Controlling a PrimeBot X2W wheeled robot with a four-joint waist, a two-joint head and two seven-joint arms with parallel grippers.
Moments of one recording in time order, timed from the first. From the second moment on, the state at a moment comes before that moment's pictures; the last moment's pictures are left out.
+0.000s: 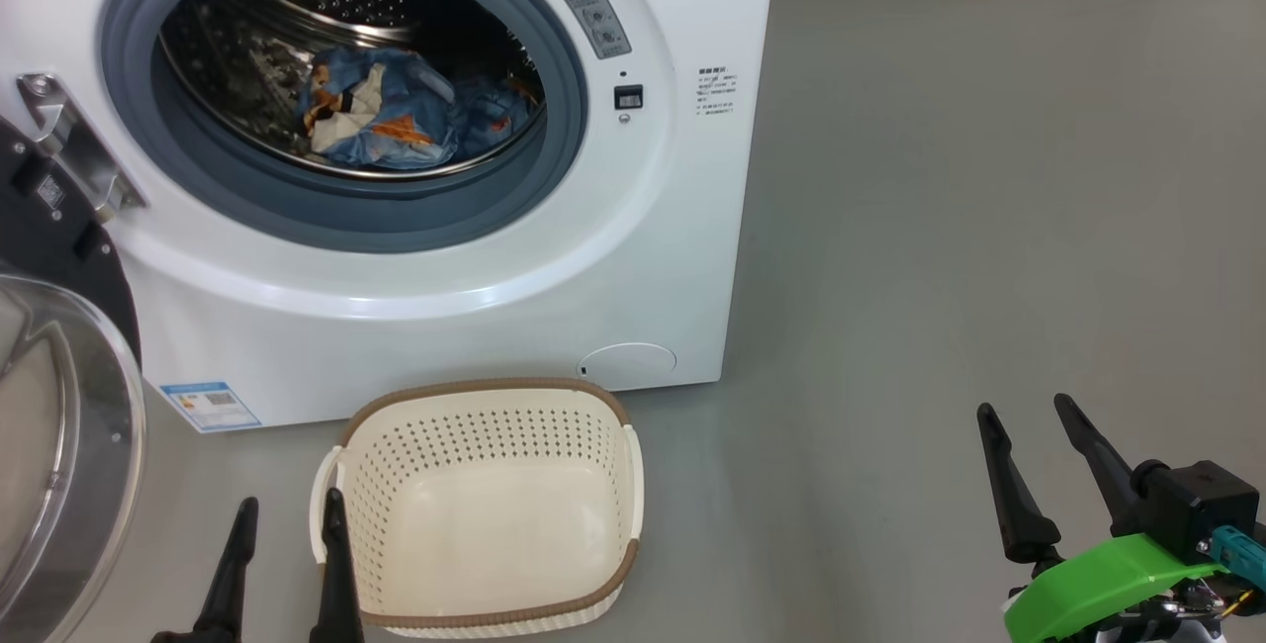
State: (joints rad) left arm 0.08 0.20 -0.20 0.03 -0.36 0.24 -0.25; right arm 0.07 -0.06 -0.04 -0.06 0.18 0.13 0.04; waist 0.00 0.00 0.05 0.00
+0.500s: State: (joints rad) left arm 0.08 0.21 -0.21 0.03 -0.36 0.24 -0.25; right arm 0.07 -0.06 -0.04 -0.06 0.18 0.13 0.04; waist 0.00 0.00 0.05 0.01
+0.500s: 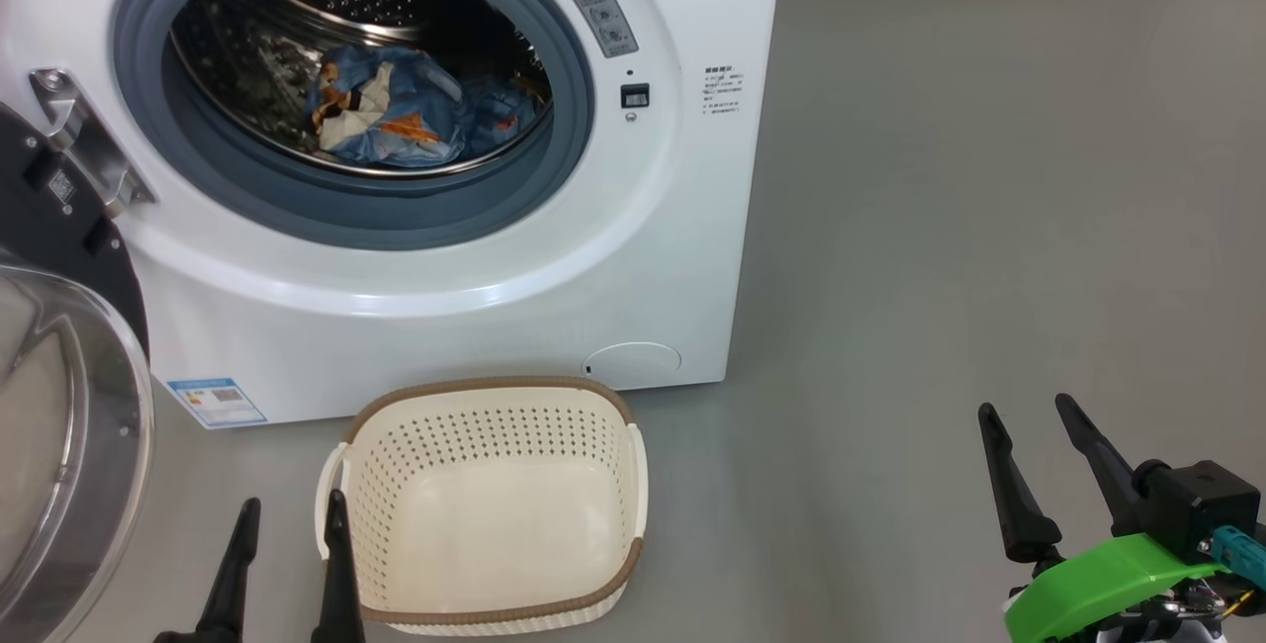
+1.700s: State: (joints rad) left arm 0.13 0.22 -0.21 0.01 -0.36 0.26 -0.25; right arm 0.11 -0.08 -0.10 -0.10 0.18 0.13 0.08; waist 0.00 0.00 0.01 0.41
